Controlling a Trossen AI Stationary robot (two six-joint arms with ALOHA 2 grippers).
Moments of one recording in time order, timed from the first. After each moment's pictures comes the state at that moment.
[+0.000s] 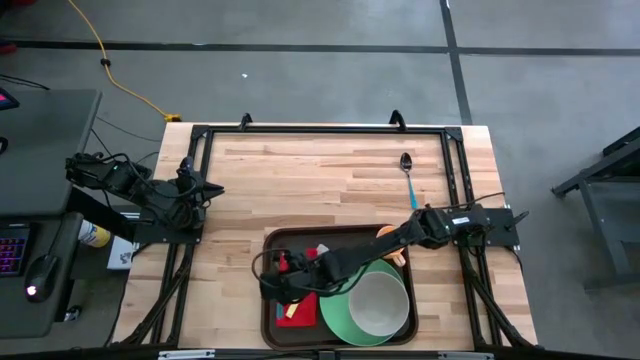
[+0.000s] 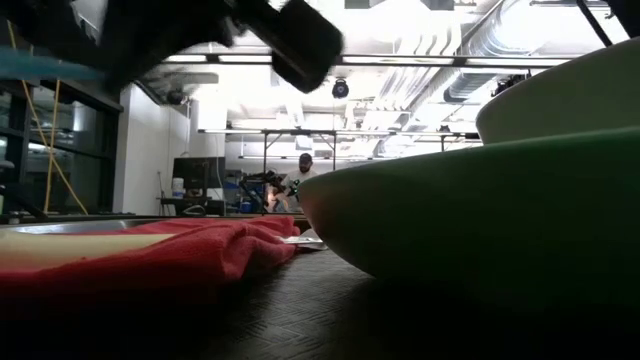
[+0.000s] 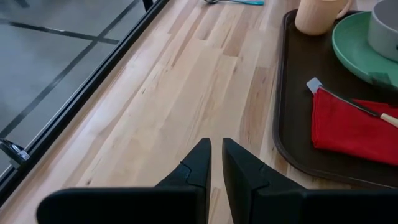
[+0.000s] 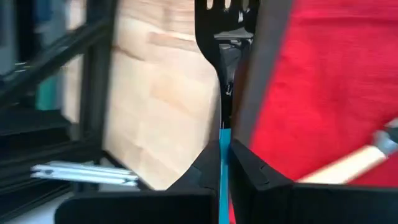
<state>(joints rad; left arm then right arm) -0.39 0.37 0.74 -1.07 -0.64 -0.40 0.39 2.41 2.24 -0.72 0.27 1.68</state>
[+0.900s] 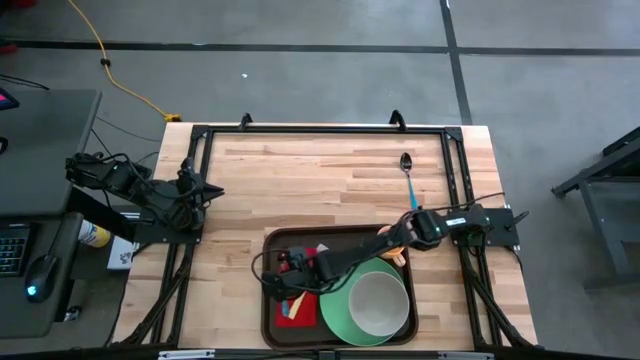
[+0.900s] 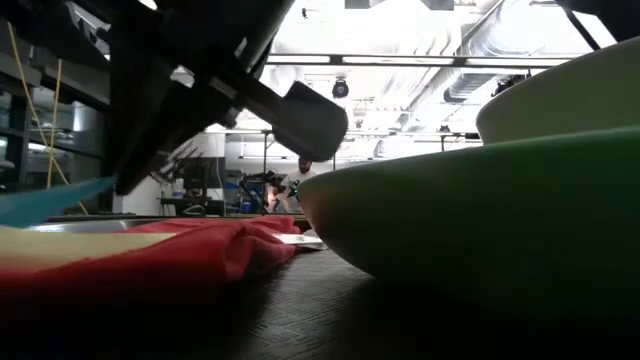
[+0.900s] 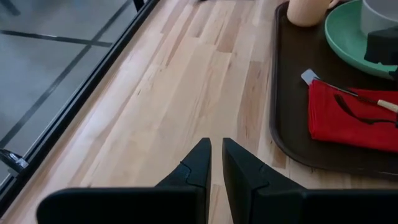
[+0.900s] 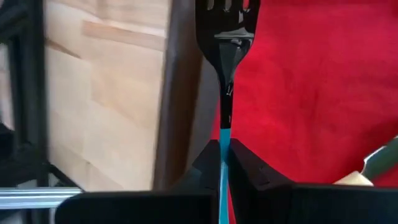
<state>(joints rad) -0.39 0.37 0.74 -1.08 -0.61 -0.34 0.36 2.49 2.23 -0.72 0.20 1.70</state>
